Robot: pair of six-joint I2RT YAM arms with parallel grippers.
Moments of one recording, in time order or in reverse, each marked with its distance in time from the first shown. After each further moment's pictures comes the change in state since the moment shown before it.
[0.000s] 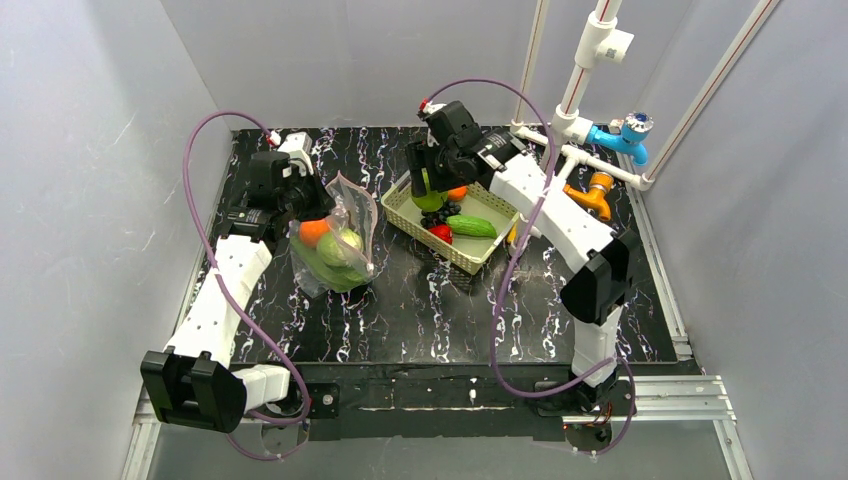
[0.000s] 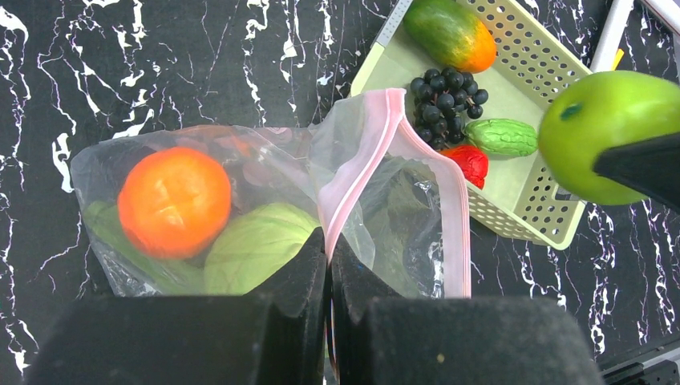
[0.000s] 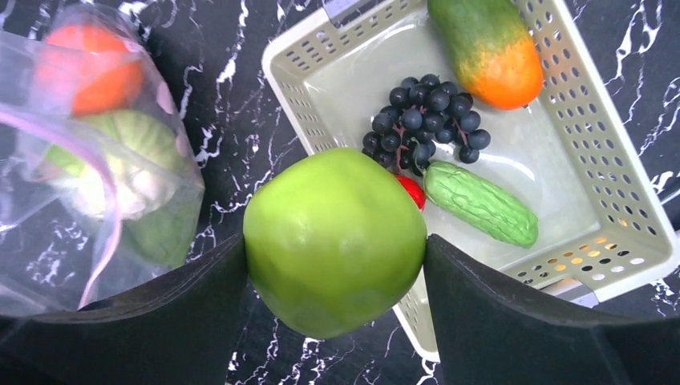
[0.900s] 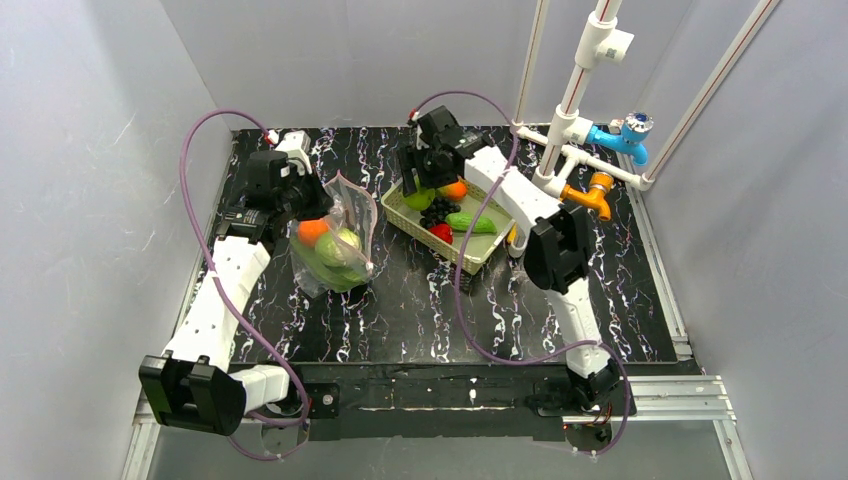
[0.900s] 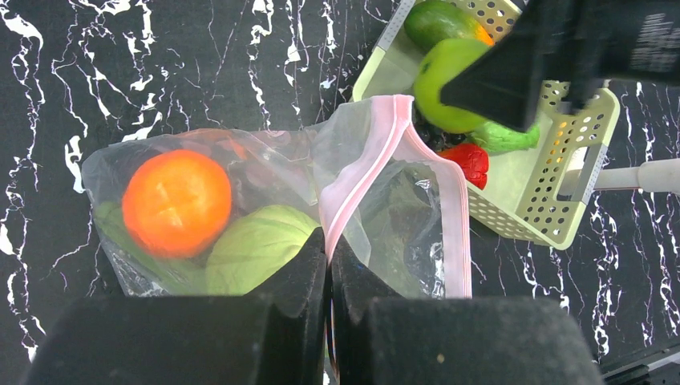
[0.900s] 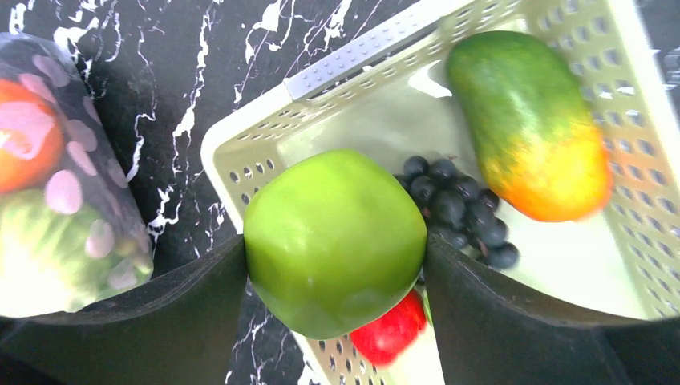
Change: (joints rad) left arm -0.001 -0.013 0.015 -0.019 -0.011 0.010; right arm -0.094 0.346 0.167 0.116 -0.163 -0.055
